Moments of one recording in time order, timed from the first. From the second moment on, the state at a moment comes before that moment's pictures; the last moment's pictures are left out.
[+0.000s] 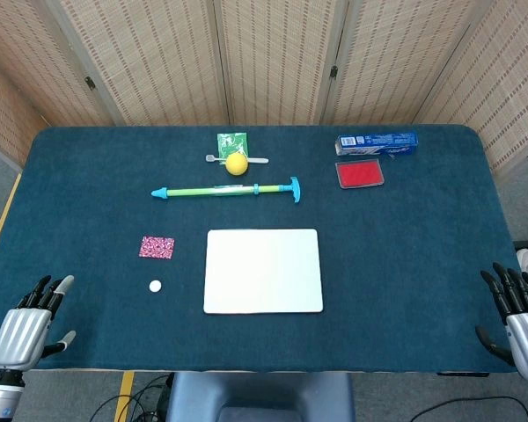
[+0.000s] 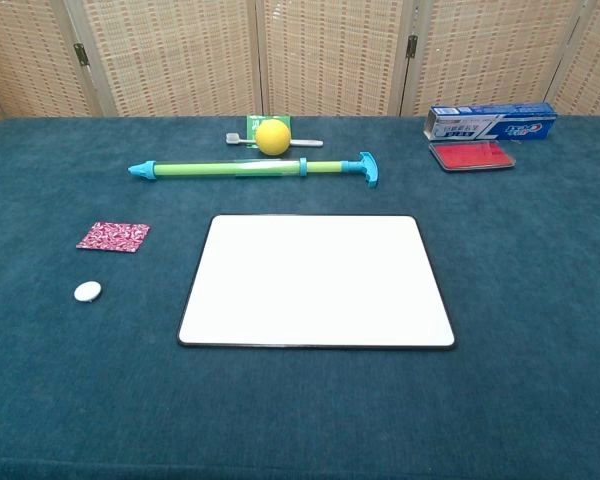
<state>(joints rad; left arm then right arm) -0.12 -1.14 0.05 -1.68 1.50 1.46 0.25 -0.04 -1.04 -0.01 -1.62 -1.64 1.61 -0.06</state>
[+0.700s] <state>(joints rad) -0.18 -1.08 0.03 -1.79 1.54 1.38 0.27 -0.03 -1.04 -0.01 -1.62 -1.64 1.59 -0.06</state>
